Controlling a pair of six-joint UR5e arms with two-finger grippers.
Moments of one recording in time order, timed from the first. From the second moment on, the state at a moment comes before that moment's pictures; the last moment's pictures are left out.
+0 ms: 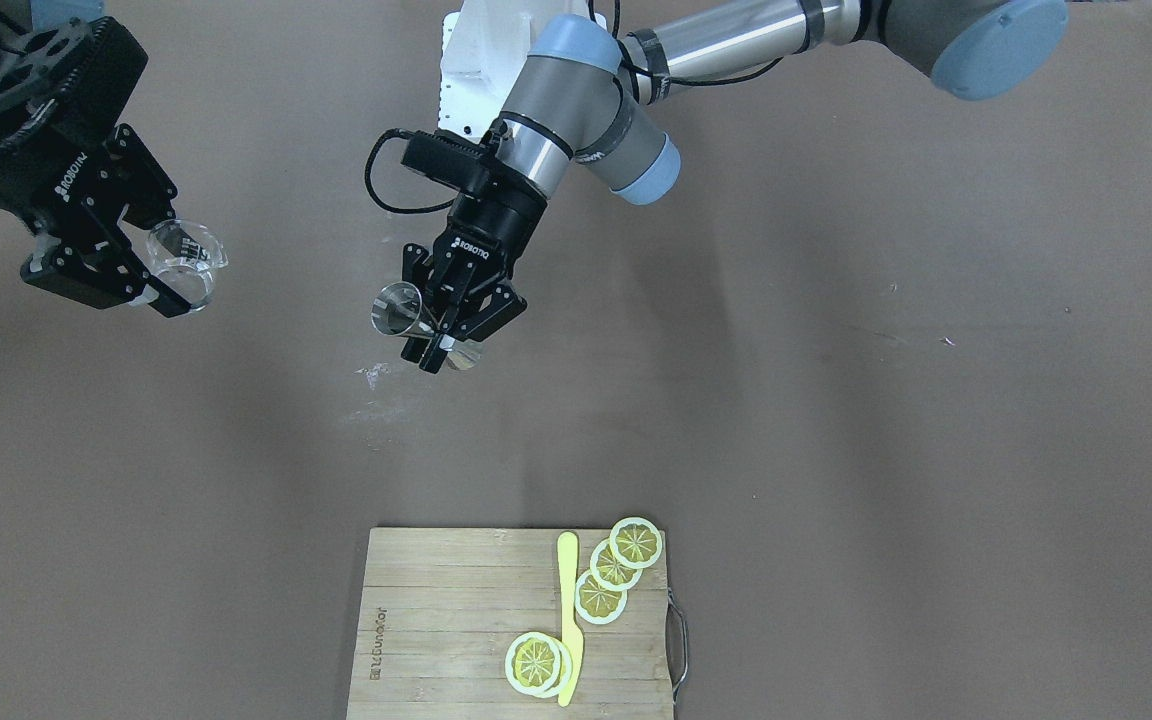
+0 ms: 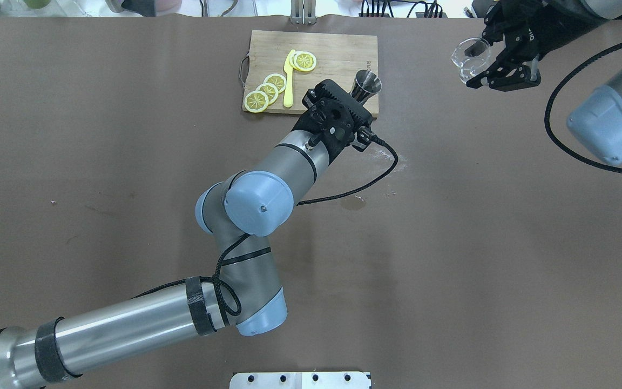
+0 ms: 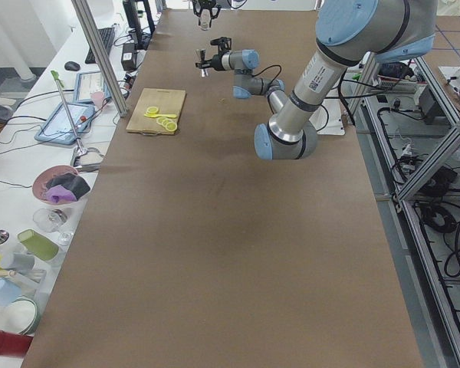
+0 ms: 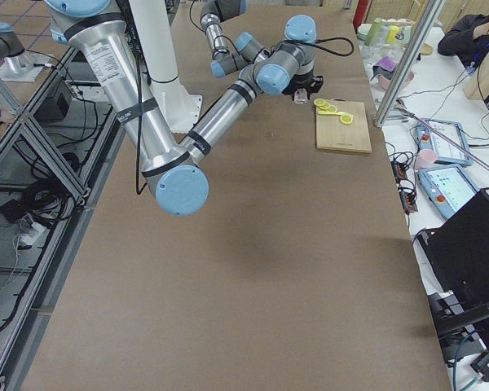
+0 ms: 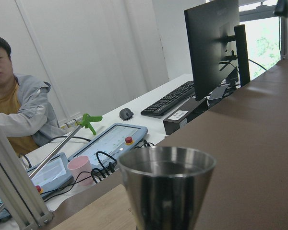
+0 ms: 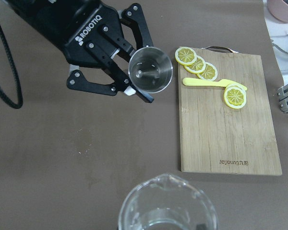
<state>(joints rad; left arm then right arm) -0.41 -2.46 -1.33 -2.60 -1.08 -0.33 1.10 -1.07 1.94 -1.51 2.37 -0.61</state>
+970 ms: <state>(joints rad) -0.41 -2.46 -1.32 -2.61 -1.09 -0.33 1.06 -0.92 1.89 -1.73 2.29 -0.72</state>
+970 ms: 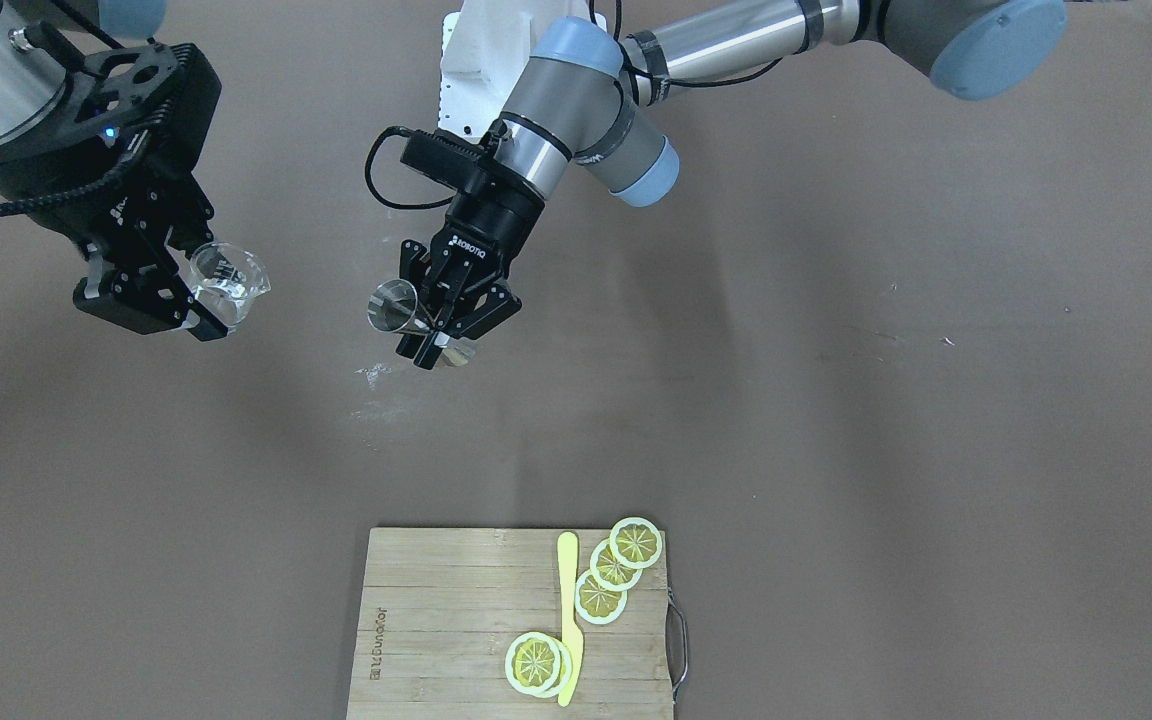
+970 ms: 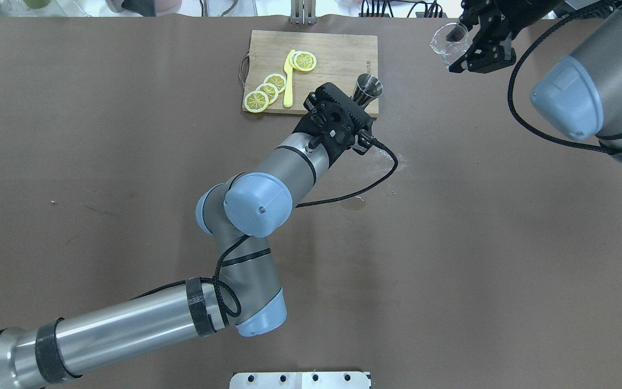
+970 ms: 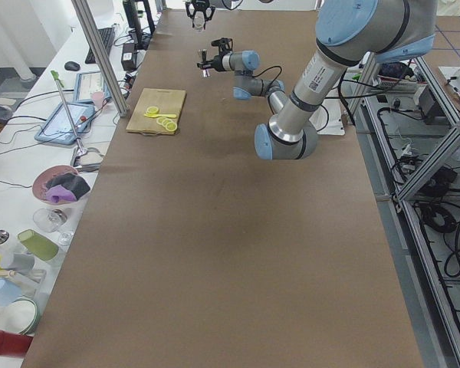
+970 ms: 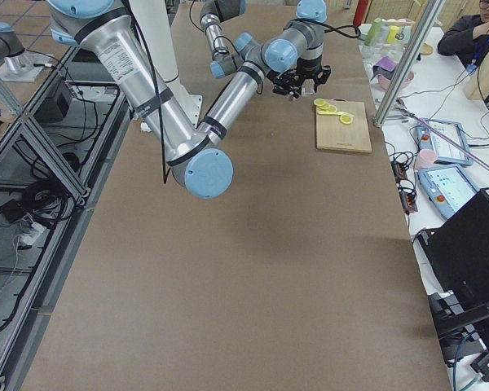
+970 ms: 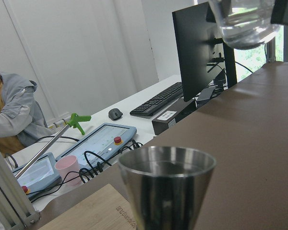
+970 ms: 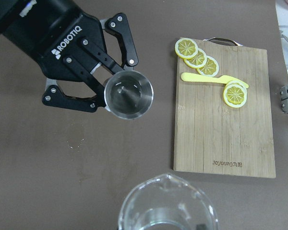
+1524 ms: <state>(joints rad) -0.41 -2.47 -1.32 -2.62 -1.08 -0.33 1.02 -0.85 1.89 -1.87 2.22 -0.80</state>
